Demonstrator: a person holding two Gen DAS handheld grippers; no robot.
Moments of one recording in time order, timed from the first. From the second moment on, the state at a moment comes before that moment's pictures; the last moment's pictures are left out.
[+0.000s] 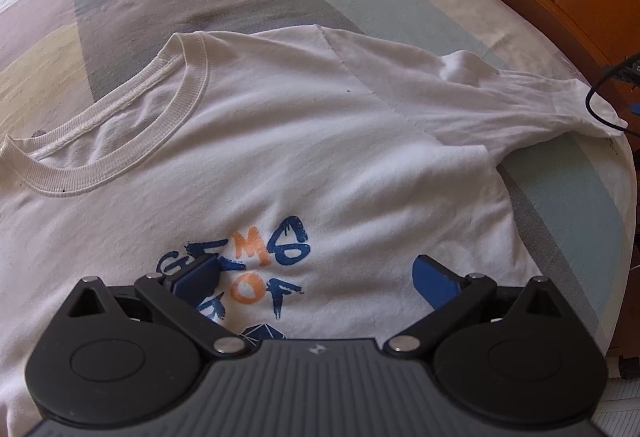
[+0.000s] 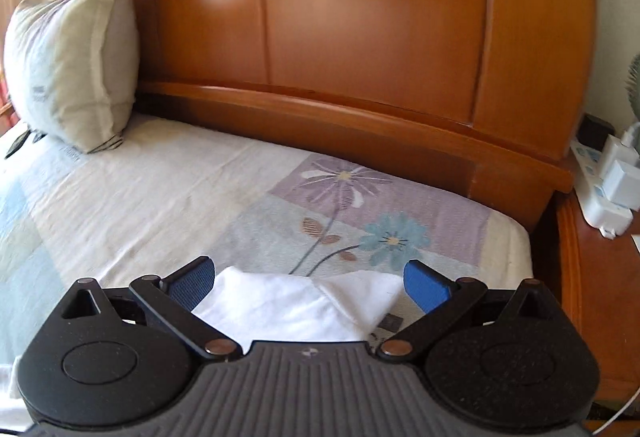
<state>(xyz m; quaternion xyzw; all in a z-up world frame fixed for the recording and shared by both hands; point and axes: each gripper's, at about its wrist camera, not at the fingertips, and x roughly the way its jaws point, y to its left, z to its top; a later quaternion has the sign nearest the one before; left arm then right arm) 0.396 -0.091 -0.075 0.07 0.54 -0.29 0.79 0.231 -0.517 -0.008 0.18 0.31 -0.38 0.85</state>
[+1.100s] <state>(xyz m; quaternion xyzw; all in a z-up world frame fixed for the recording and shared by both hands) 0.394 -0.075 -0.075 0.04 0.52 -0.27 0.81 0.458 -0.361 -0.049 -0.14 0.47 0.15 0.86</state>
